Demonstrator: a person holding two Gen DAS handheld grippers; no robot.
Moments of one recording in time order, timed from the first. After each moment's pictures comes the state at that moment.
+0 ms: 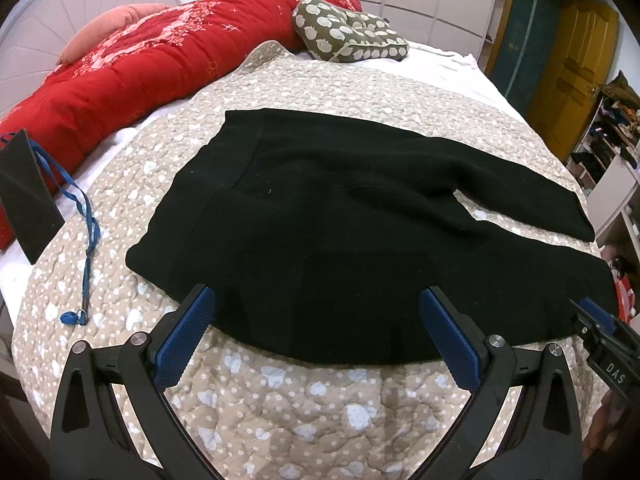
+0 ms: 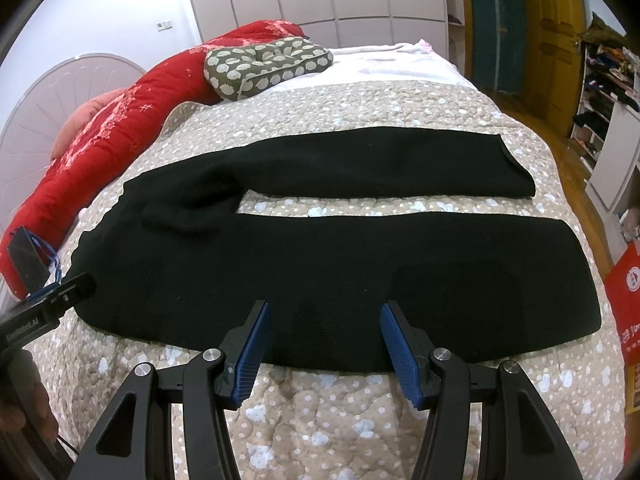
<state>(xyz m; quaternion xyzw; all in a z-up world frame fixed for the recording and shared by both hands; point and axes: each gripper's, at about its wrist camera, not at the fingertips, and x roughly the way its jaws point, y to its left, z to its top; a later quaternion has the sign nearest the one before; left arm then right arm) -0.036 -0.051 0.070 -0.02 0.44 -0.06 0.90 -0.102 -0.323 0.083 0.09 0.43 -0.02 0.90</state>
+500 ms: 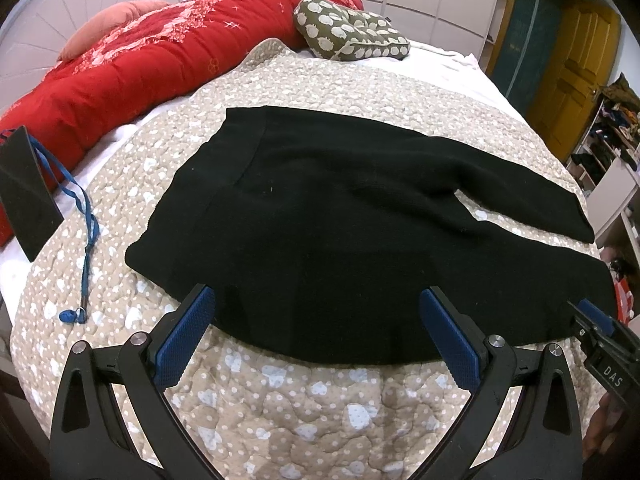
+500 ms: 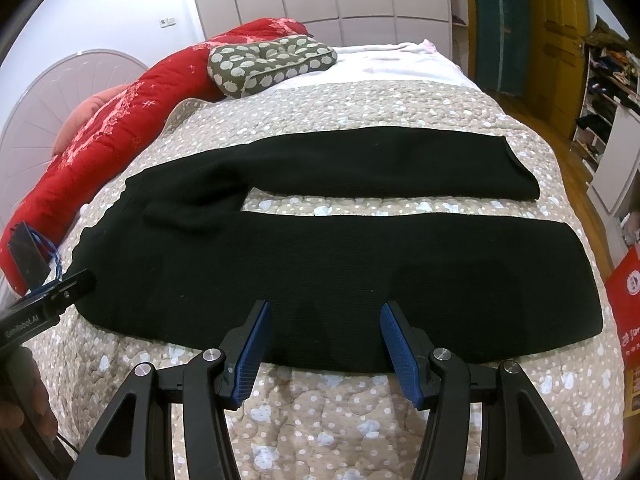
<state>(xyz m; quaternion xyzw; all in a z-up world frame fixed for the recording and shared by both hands) -0.034 -0.051 0.071 -0.02 0.44 -0.06 0.89 -0.101 -0.320 0.083 0.08 0.44 -0.02 0.90</state>
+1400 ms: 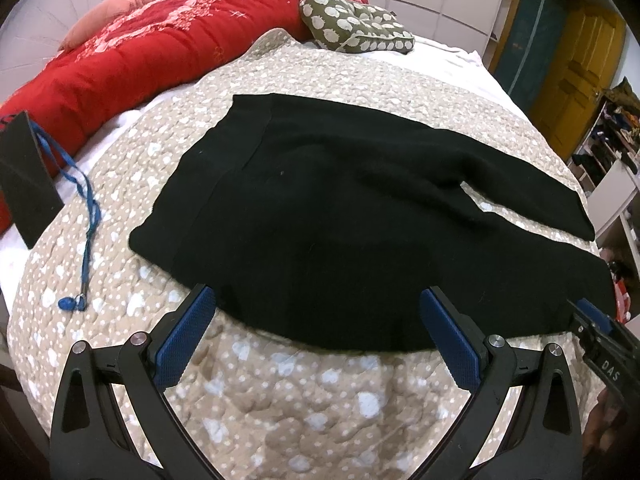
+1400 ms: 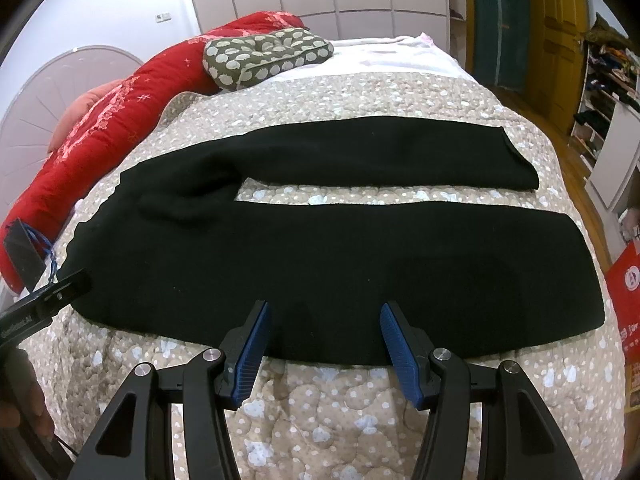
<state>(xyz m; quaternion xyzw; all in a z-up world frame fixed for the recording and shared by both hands) -0.038 -0.036 0.067 -0.03 0.46 -0.06 0.89 -0.102 -0.321 0.076 0.08 0.45 -0.02 0.89</state>
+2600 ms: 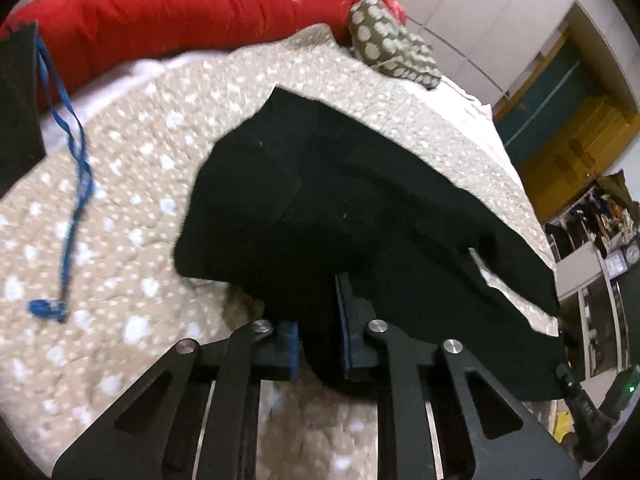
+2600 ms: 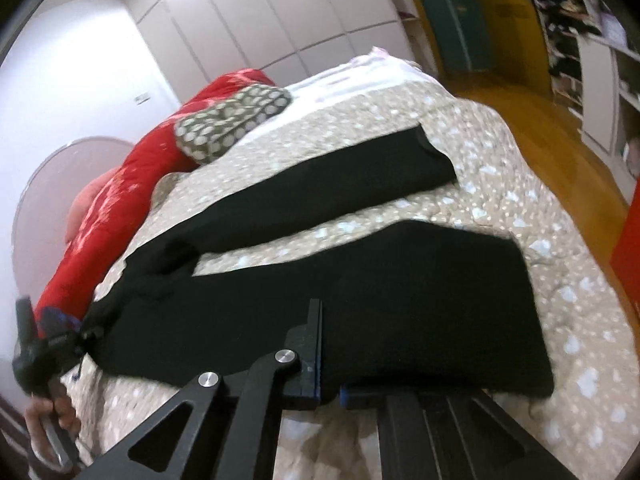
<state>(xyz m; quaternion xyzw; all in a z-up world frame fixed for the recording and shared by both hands) -0.012 0.026 0.069 -0.18 0.45 -0.08 0.87 -0.131 -0.419 0.088 0.21 0.37 -0.02 0.91</state>
